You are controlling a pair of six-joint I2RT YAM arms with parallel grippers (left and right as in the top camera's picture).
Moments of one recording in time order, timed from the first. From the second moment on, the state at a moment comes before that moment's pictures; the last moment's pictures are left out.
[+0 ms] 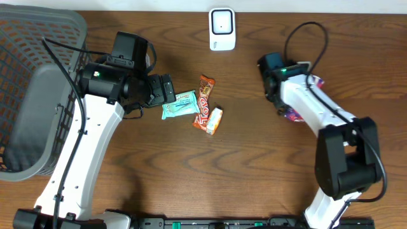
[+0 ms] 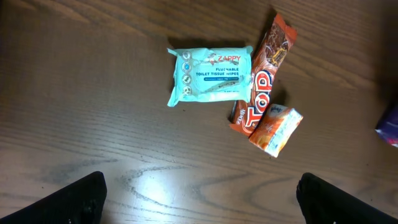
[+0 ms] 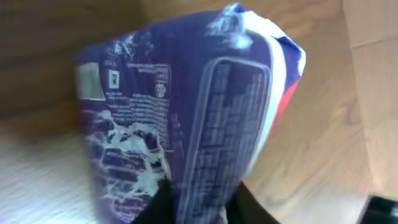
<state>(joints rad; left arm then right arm) -0.23 1.50 1.52 -1.22 0.10 -0.46 0.31 1.92 1.34 -0.91 0.77 0.54</state>
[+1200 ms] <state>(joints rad) -0.23 1.50 1.52 -1.22 0.10 -0.46 -0.12 1.92 1.38 -0.82 -0.34 0.24</state>
